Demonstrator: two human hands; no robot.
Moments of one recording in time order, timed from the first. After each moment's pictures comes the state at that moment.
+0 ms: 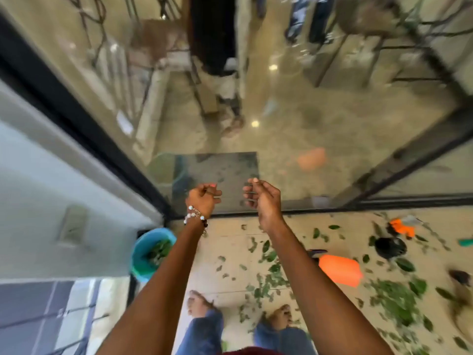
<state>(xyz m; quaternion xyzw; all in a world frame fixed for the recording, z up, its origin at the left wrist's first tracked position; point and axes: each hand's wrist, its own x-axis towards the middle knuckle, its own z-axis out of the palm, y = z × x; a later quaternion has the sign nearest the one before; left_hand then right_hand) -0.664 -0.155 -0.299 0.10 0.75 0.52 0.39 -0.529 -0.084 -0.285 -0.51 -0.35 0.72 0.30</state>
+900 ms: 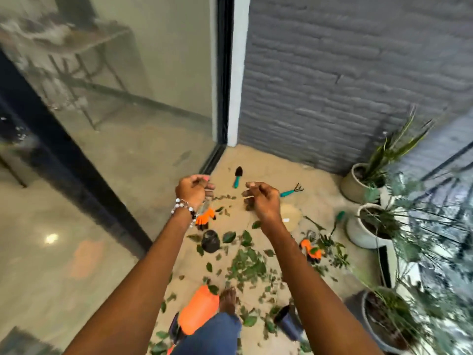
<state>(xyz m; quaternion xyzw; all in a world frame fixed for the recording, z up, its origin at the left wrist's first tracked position) 0.063 0.172 -0.205 0.54 0.48 0.31 0.62 0.177 0.051 -0.209 -0.66 -0.14 0.32 0.66</state>
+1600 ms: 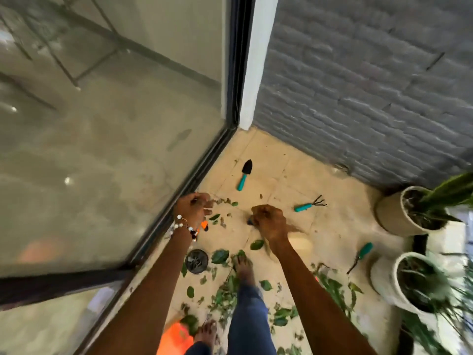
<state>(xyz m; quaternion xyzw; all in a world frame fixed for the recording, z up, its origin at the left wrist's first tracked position) 0.291 0.381 -0.367 0.42 0.58 0.25 0.65 0.451 0.265 -0.387 -0.79 -0.13 0.43 0.43</state>
